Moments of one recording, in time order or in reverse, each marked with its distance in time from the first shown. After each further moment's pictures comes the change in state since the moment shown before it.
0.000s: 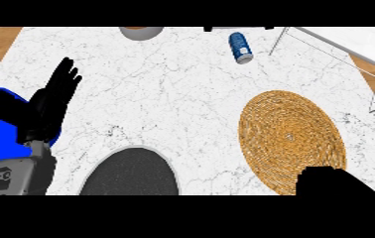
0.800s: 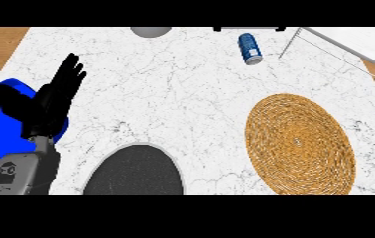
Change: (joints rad) left arm -0.033 -0.006 -0.009 0.014 -0.004 -0.020 -0.001; right arm -0.224 -0.144 -0.642 -0.214 -0.826 0.174 0.568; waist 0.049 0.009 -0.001
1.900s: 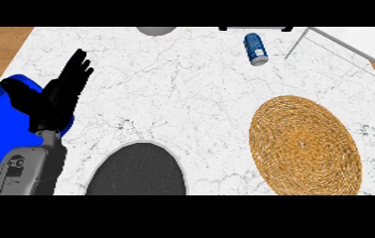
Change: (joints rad) left arm -0.042 -0.025 -0.003 0.026 -0.021 -0.013 0.000; right arm -0.558 -0.411 -0.005 1.061 0.110 -0.033 -0.172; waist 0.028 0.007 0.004
